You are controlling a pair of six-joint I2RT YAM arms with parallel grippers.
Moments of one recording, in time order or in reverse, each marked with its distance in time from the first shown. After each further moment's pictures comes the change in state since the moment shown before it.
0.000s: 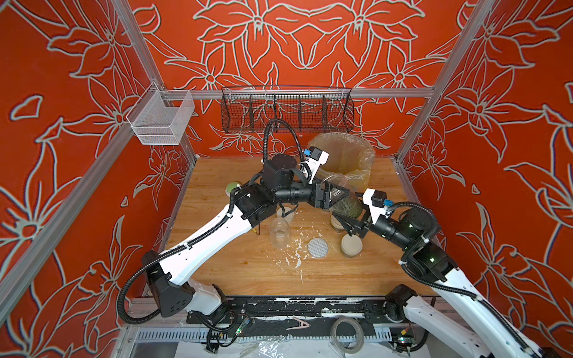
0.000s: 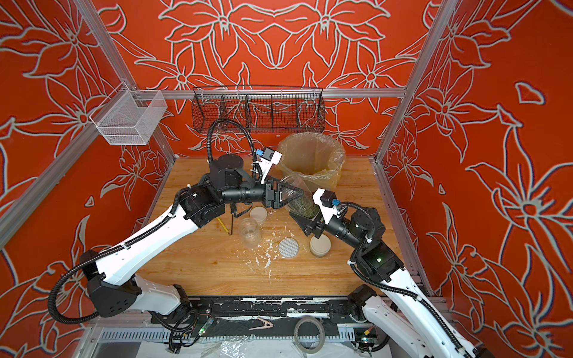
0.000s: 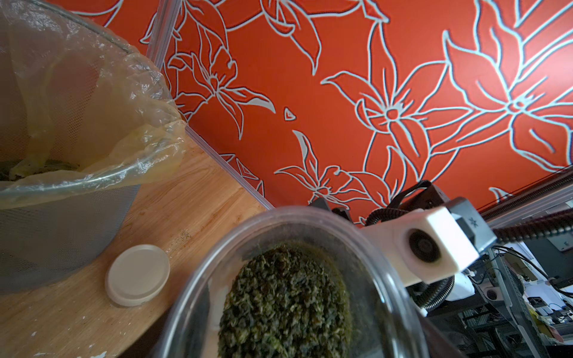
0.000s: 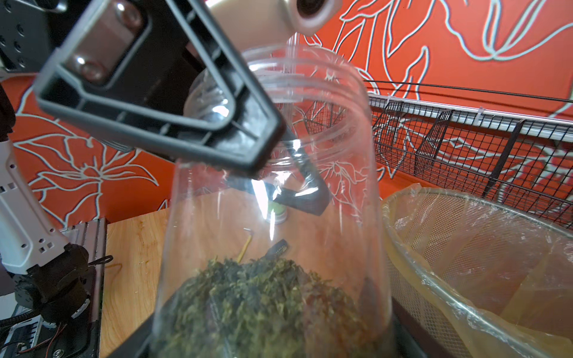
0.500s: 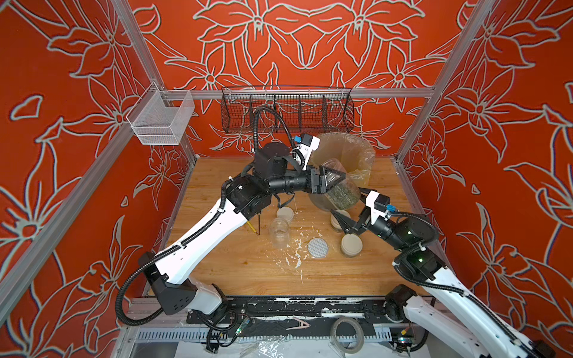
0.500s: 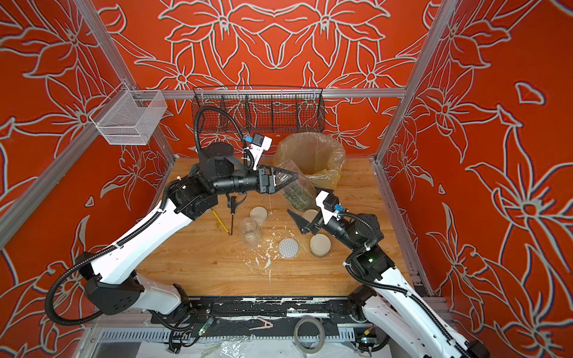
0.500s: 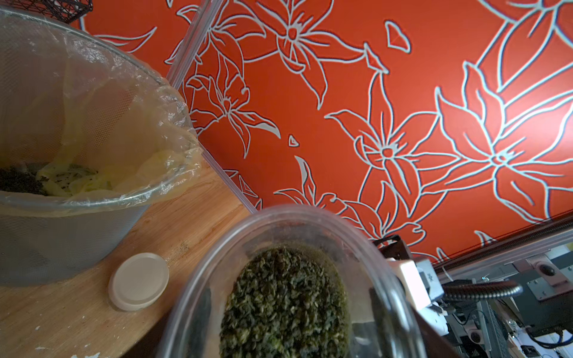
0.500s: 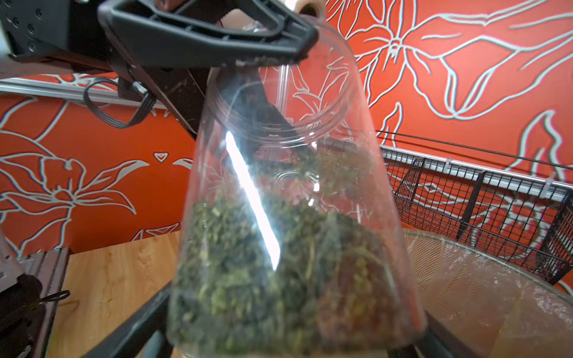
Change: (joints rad) left arm 0.051 0.021 0.135 -0.068 -0.040 -0.117; right arm 0.003 0.031 -0.141 0.367 0.041 -0.015
